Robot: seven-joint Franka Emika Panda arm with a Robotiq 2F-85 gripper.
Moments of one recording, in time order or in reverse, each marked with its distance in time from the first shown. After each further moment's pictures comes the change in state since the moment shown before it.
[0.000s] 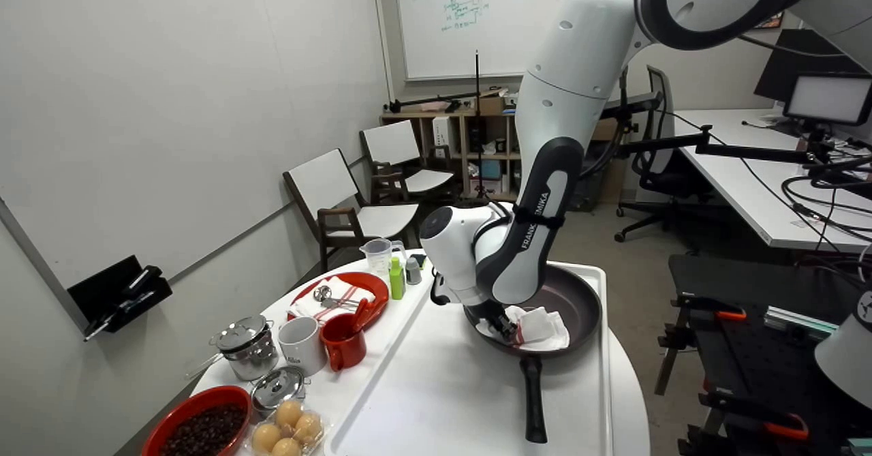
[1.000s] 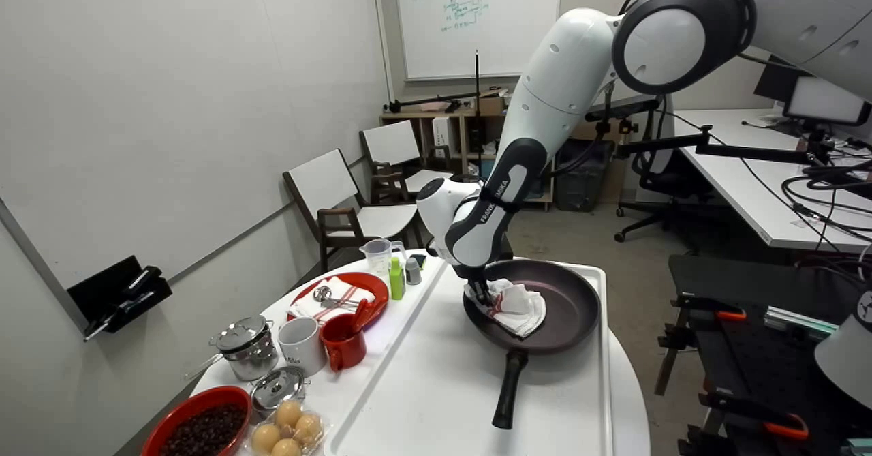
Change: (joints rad) arm -0.114 0.139 -0.049 0.304 0.157 -0.087 0.164
